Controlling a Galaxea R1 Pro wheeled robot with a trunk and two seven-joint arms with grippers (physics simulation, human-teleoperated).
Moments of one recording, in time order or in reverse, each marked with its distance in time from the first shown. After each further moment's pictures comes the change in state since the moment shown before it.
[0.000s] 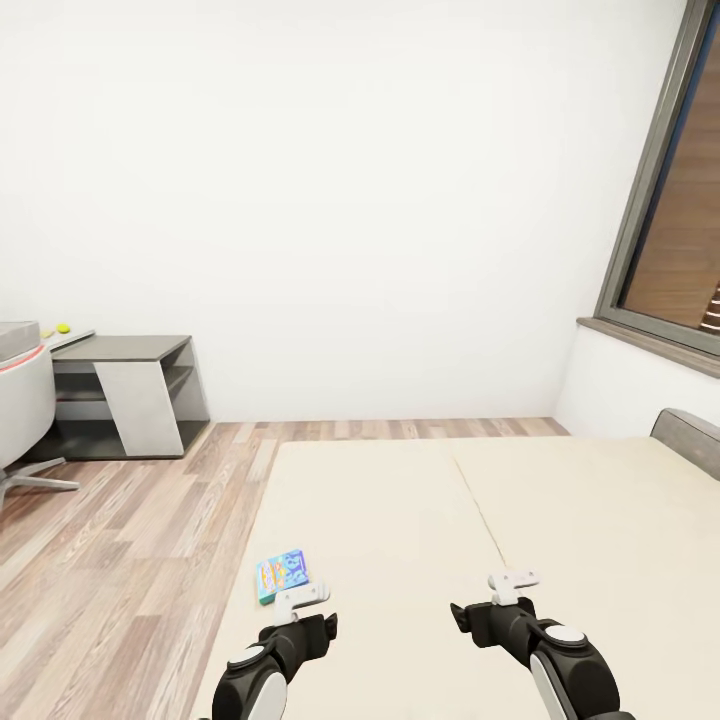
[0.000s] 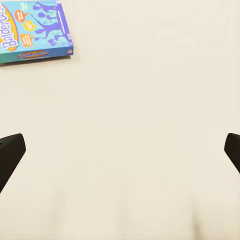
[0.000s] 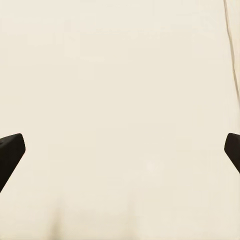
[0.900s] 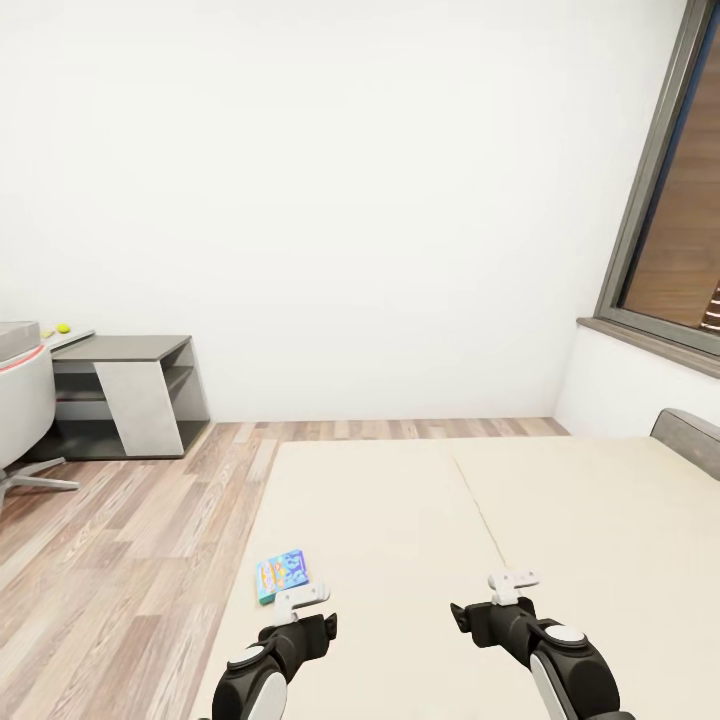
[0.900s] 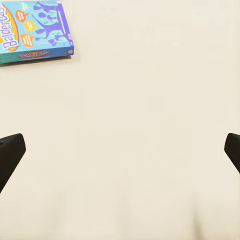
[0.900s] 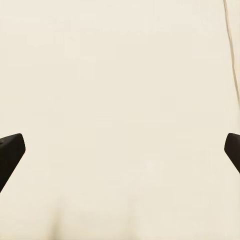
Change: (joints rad) left arm 0.000 0.000 0.000 0.000 0.000 0.000 0.001; right arm 0.000 0.000 0.000 0.000 0.000 0.000 0.000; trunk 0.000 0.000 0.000
